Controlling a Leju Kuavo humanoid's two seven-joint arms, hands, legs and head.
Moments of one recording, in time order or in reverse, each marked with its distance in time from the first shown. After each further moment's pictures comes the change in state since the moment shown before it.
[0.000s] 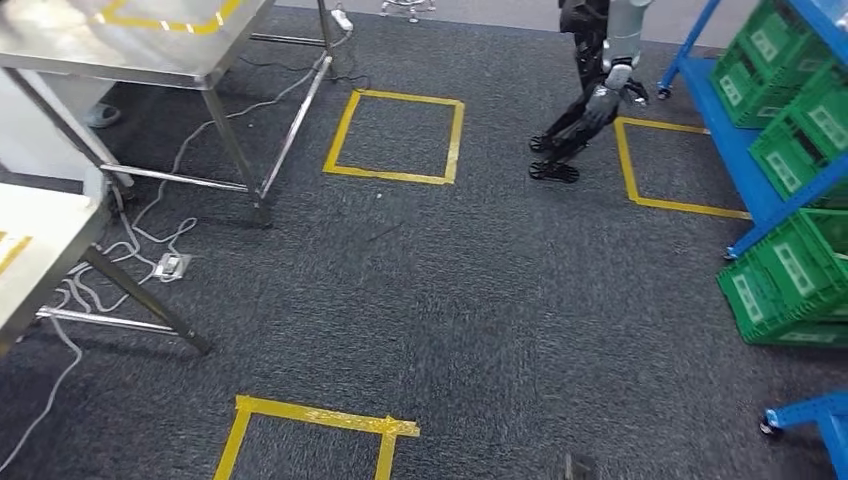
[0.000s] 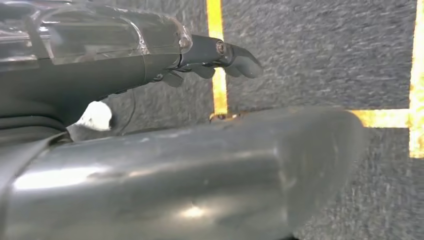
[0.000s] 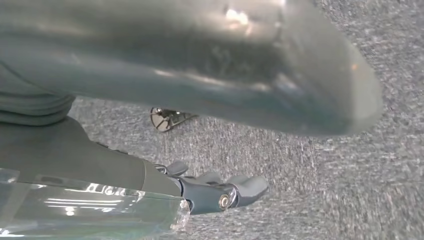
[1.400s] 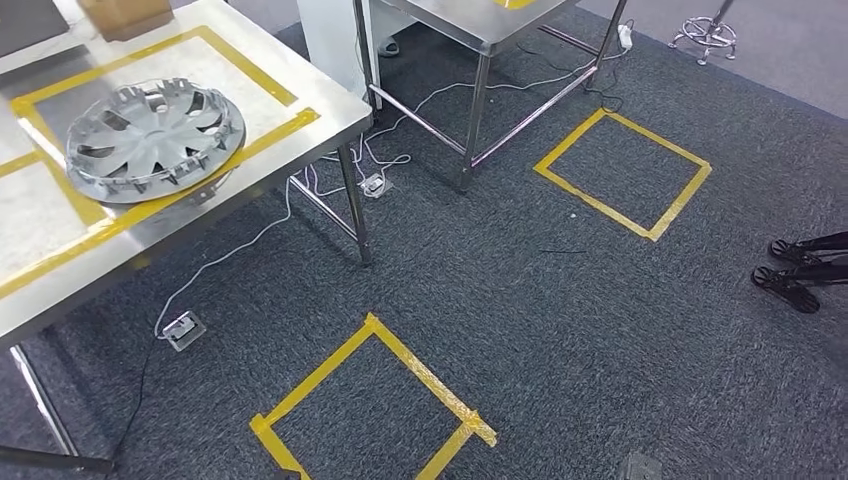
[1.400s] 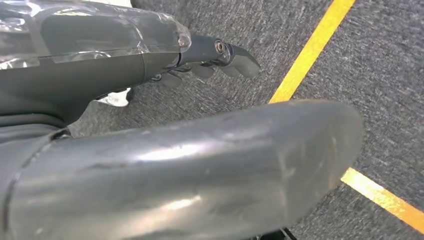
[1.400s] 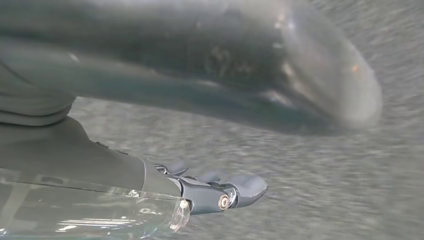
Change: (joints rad) left arm -0.013 0.018 -0.019 0.001 -0.005 0.021 -0.002; right arm 0.022 -0.099 -0.105 -0.086 -0.009 -0.102 -0.064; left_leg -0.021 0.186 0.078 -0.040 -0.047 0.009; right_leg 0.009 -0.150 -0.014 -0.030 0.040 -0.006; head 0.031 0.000
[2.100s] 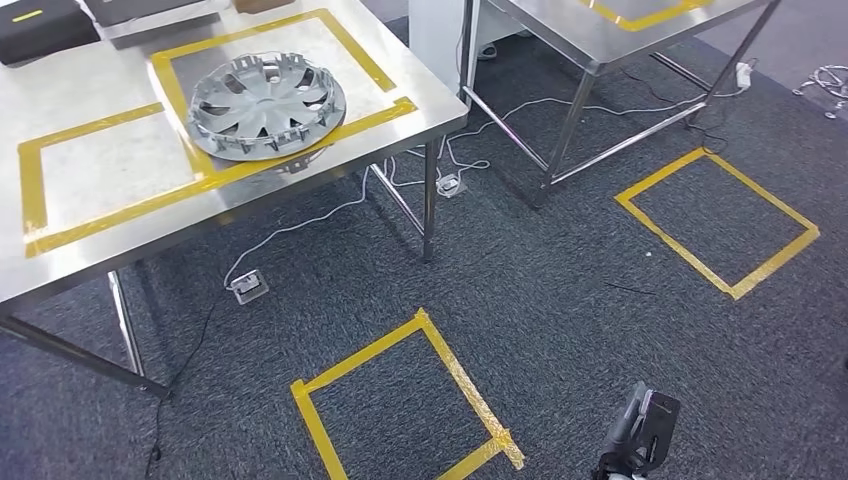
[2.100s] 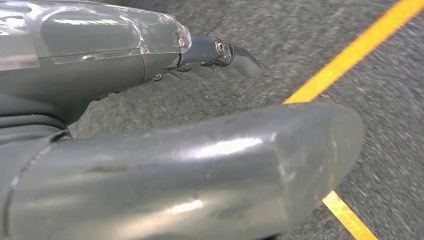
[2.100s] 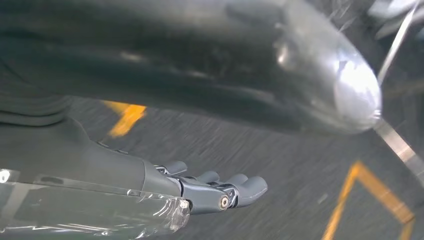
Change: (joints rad) left arm 0.005 -0.011 -0.001 -0.001 0.004 0.017 -0.066; right arm 0.010 -0.047 0.004 -0.361 -0.051 0.026 -0.173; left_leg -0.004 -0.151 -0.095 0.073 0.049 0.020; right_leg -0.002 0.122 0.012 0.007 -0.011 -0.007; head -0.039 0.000
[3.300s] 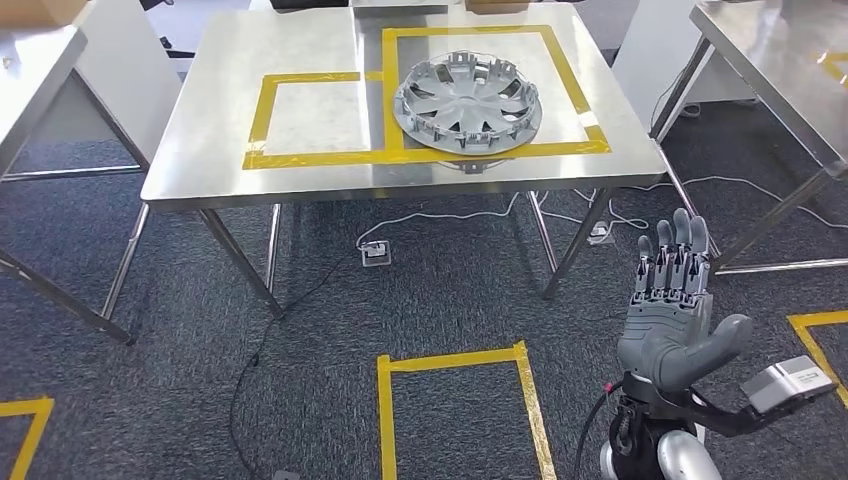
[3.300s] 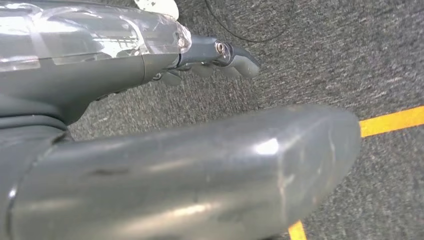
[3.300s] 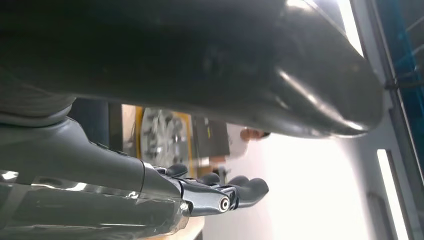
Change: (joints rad) left arm -0.003 -0.006 -0.001 0.000 -0.014 0.008 -0.019; right arm 0.161 -0.171 0.204 -1.286 0.162 -0.017 0.094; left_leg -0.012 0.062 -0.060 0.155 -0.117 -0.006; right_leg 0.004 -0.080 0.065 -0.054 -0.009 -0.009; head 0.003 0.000
